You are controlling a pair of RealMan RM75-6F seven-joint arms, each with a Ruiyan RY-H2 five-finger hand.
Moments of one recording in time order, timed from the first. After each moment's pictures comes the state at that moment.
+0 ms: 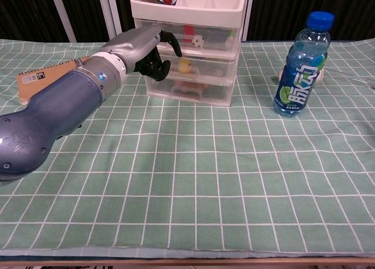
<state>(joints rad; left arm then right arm) -0.92 -1.92 -0.36 -1.15 1.02 1.07 0.39 0.07 -1.13 0.11 -1.68 -1.38 1.44 0.05</state>
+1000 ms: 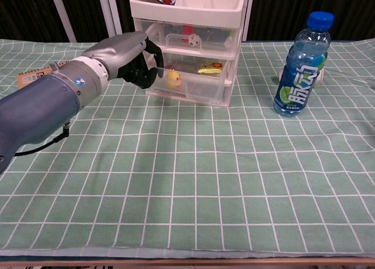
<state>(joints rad) -0.84 -1.82 -0.31 -1.35 1.00 1.11 0.45 0.07 -1.13 0.11 -1.68 -1.38 1.45 0.05</state>
